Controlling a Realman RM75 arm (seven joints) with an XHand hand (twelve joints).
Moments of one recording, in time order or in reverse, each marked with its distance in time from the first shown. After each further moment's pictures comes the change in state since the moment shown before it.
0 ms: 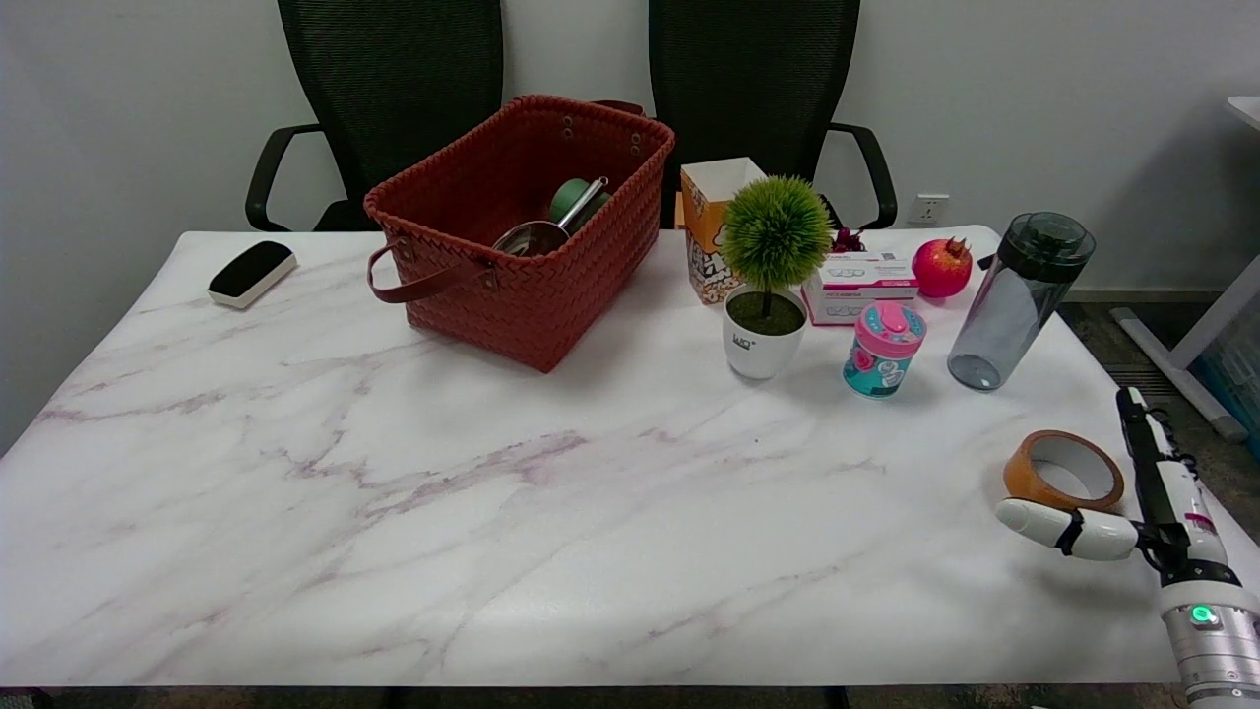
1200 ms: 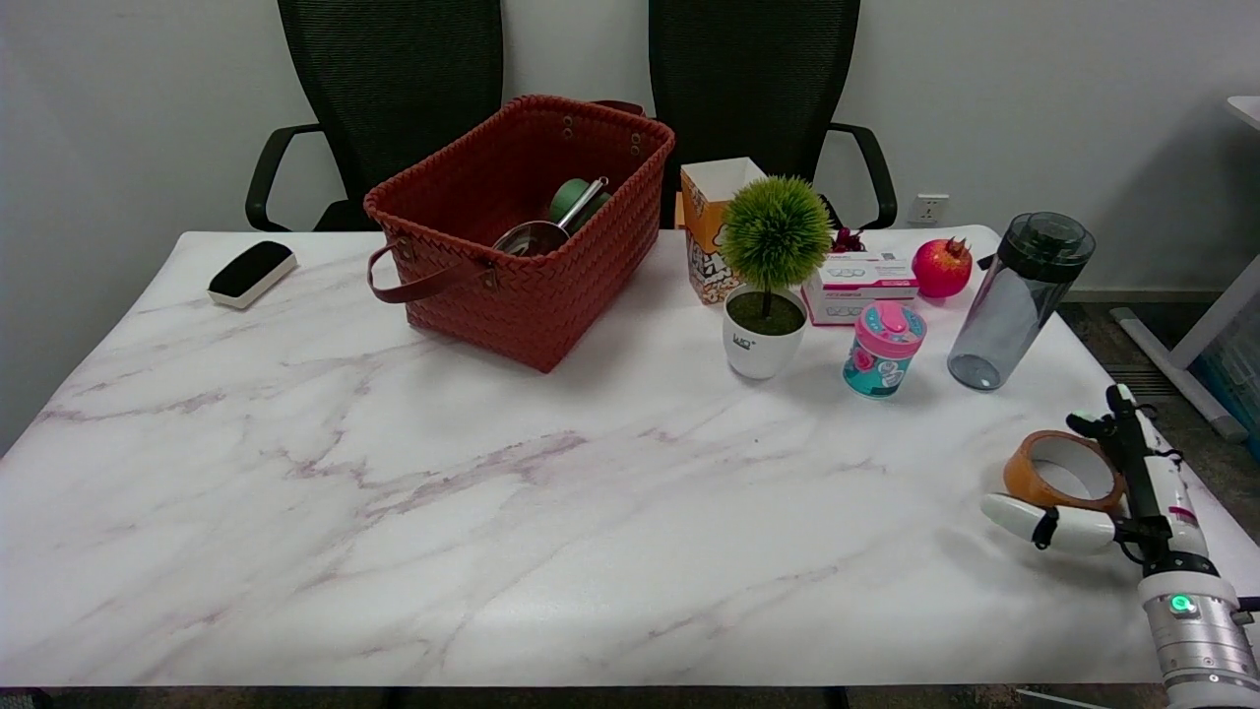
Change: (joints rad) arm 0.069 0.041 0.005 -0.122 0.000 -0.049 -0.029
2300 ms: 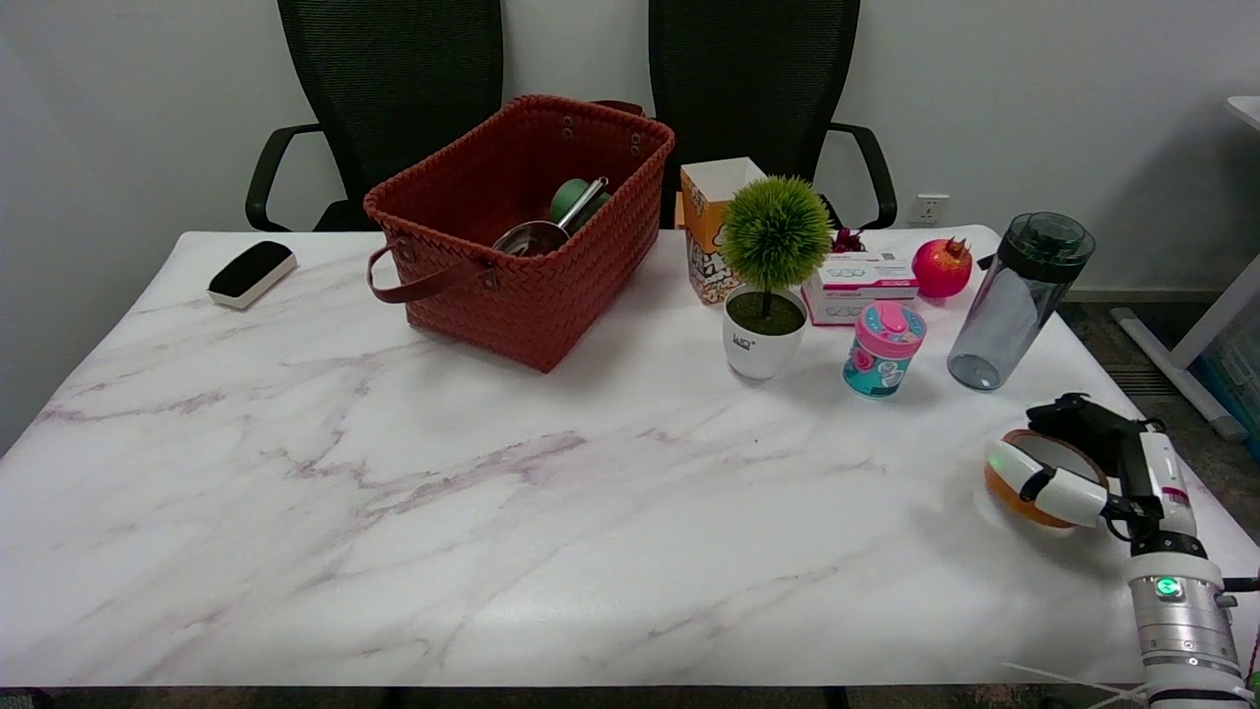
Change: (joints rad) arm 0.096 0.022 0.045 -0.126 -0.003 -0.175 -0.018
